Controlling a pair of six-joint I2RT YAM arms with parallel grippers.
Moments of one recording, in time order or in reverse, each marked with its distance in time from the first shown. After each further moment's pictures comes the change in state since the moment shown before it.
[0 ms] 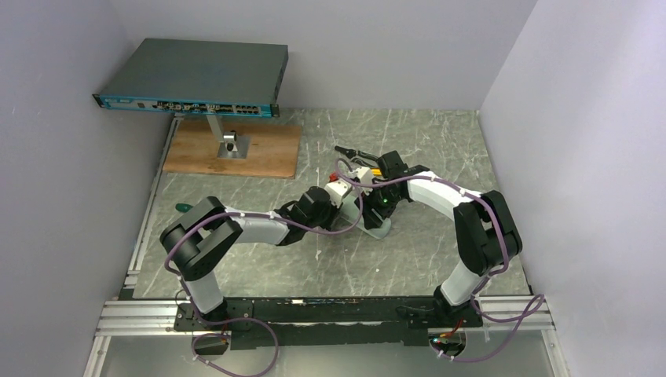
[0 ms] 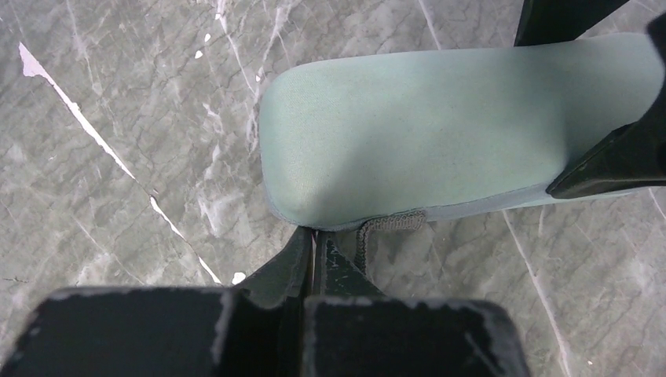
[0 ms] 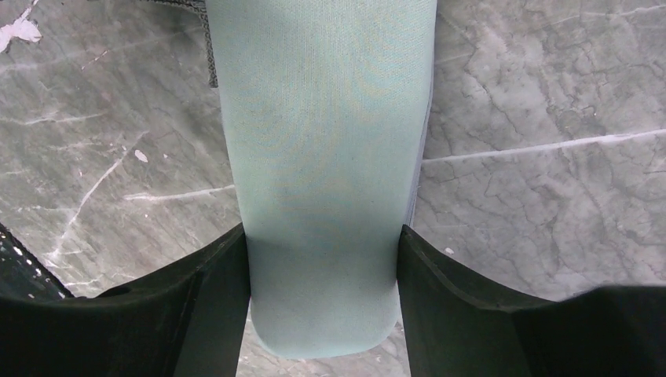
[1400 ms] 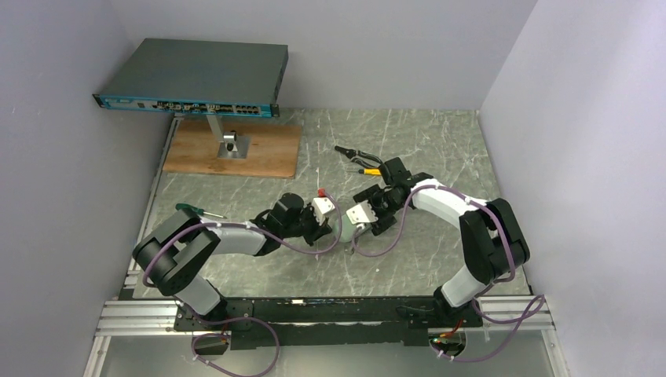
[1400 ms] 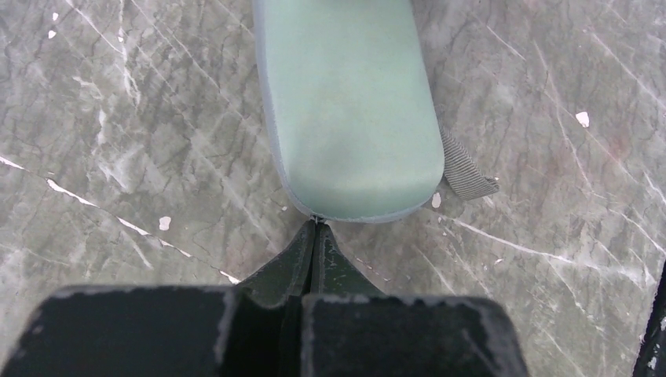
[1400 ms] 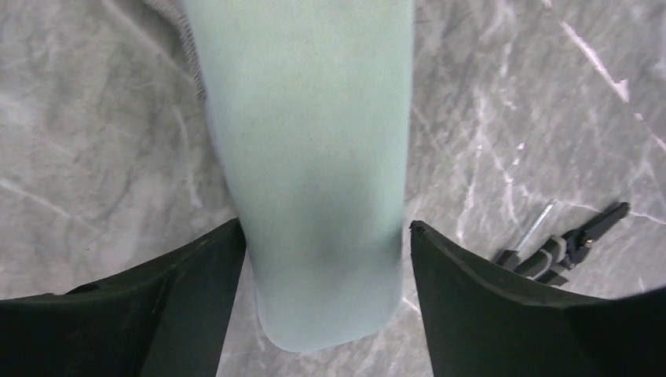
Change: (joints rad) left arm 0.096 -0.169 -0.237 0.104 0.463 0.178; right arm 0.008 -0.077 -0.086 0.023 -0.091 -1.278
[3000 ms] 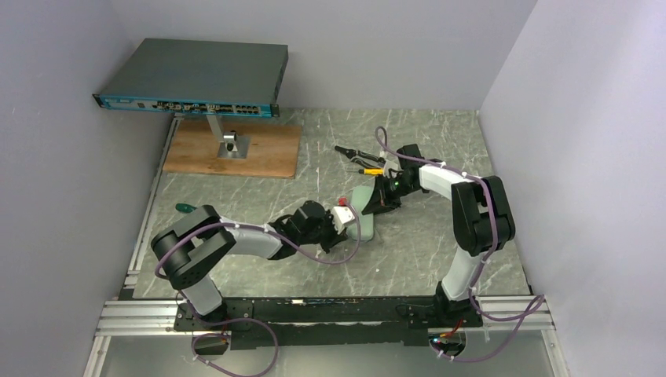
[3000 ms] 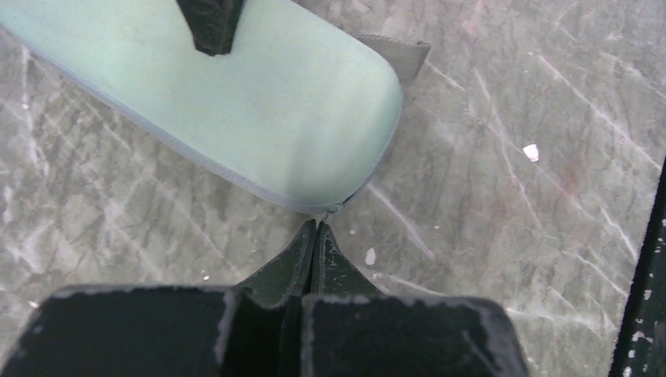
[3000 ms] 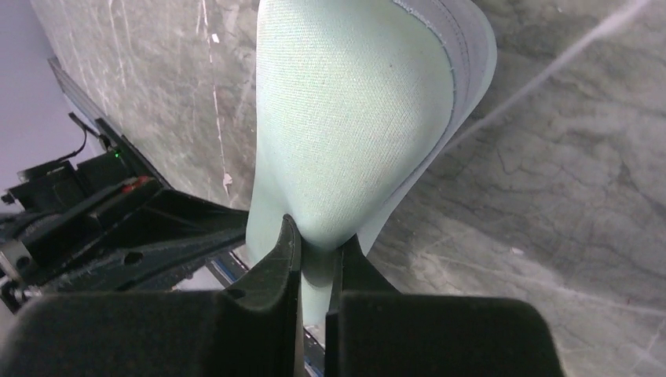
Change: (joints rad) left arm -0.169 0.094 0.091 0.010 -0.122 -0.026; right arm -0.206 0.207 0.129 0.055 -0.201 1.937
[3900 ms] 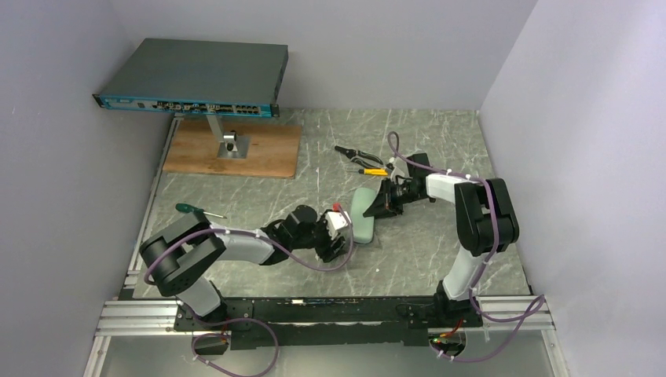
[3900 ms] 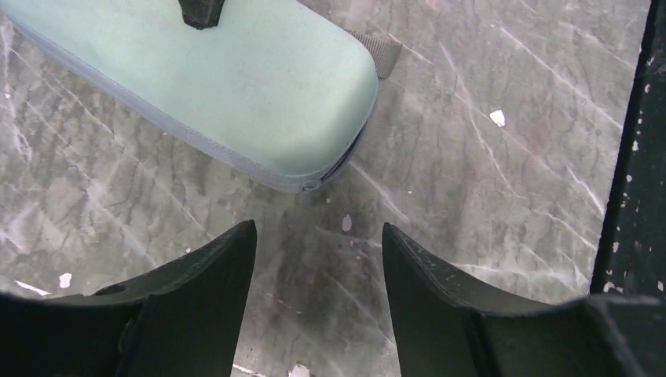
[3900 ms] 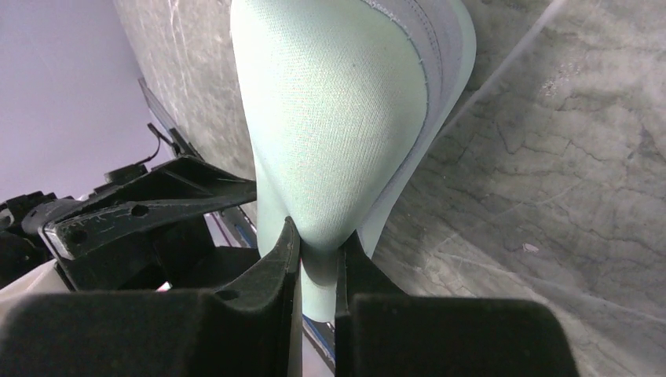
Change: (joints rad) left arm 0.022 -0.082 -0.091 0.025 0.063 0.034; right arm -0.077 0.002 -0.120 0.153 -0.163 0.098
